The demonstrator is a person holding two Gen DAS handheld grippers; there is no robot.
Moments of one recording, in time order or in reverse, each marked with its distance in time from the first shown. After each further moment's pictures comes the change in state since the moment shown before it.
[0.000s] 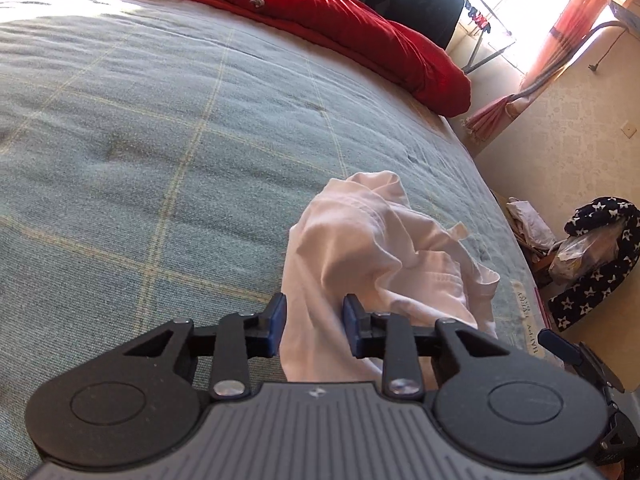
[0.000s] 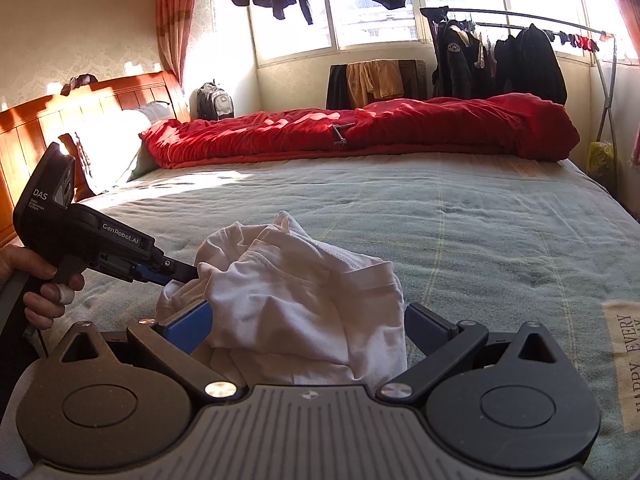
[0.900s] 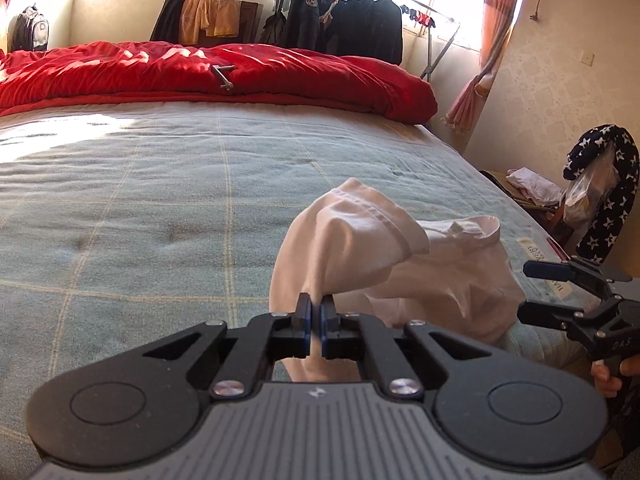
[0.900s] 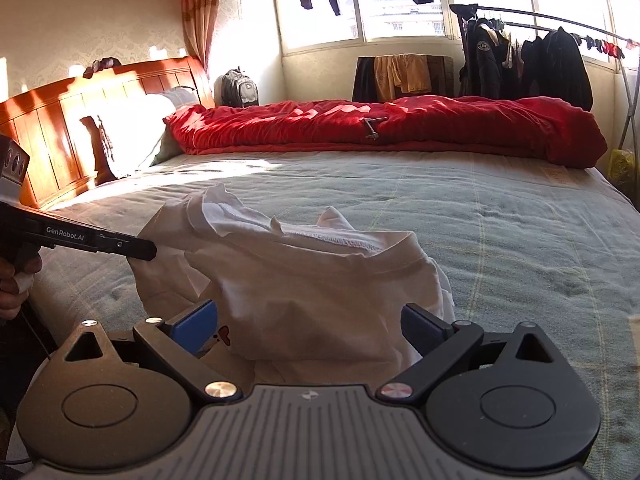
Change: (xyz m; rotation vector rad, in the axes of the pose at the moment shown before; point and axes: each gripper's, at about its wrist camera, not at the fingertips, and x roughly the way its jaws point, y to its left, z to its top) left arm -0.094 -0.015 -0.036 0.344 -0.138 0.099; right arm 0.007 0.035 0.008 -0.048 0.034 0.061
